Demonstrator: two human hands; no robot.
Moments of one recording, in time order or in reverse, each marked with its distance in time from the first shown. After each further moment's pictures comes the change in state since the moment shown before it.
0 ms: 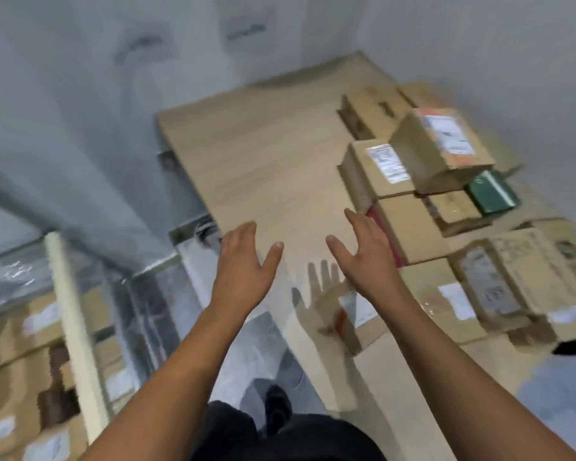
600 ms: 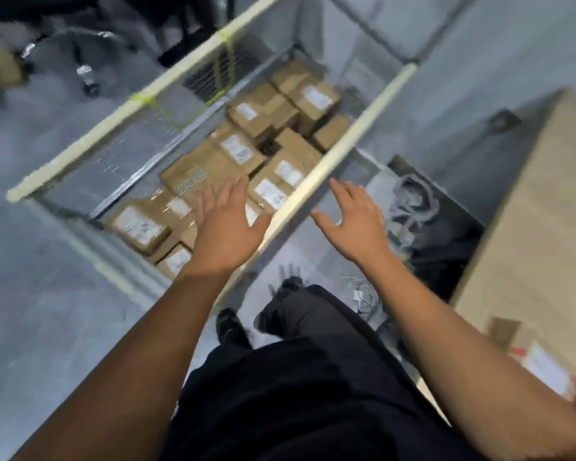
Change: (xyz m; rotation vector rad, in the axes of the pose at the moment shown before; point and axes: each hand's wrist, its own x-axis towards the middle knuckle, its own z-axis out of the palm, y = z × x) left_hand -0.477 -0.223 -0.032 -0.141 0.575 -0.983; right_hand -0.299 -0.132 0.268 -0.509 -0.816 -1.010
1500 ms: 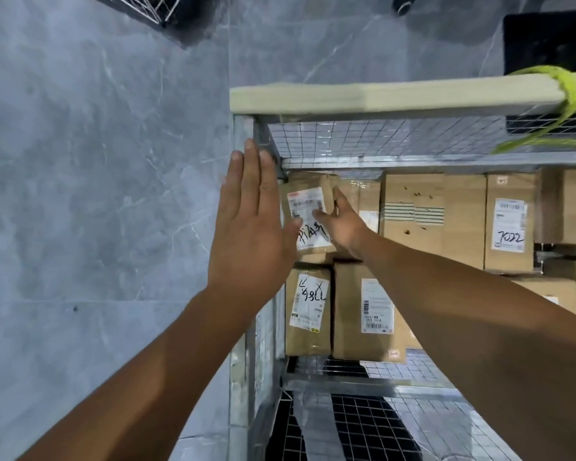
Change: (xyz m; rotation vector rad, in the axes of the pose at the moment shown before) left_hand 0.089 -0.358 0.006 0.161 0.487 -0.650; right_hand 0.290 -0.295 0.503 0.261 -0.972 -0.213
